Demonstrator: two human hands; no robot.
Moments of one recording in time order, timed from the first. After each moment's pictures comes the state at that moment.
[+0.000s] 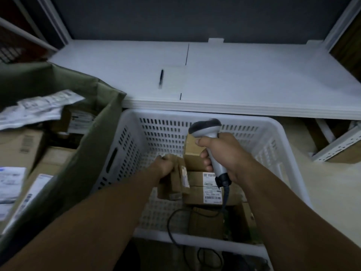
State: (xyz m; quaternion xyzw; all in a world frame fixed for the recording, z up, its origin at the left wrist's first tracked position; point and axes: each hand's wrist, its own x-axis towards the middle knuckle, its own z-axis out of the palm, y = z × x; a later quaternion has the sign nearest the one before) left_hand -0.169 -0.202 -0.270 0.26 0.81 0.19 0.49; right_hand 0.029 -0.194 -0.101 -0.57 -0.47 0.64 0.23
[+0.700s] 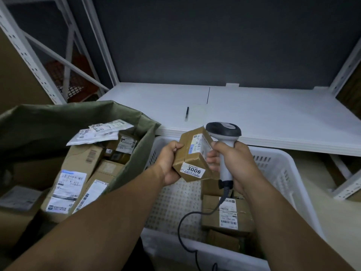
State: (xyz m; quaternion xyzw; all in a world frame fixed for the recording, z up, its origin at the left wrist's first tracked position) left_hand -0.178 -0.258 -0.085 0.12 0.50 0.55 0.66; right_hand 0.003 -0.234 -0.039 -0.47 -0.47 0.63 0.40
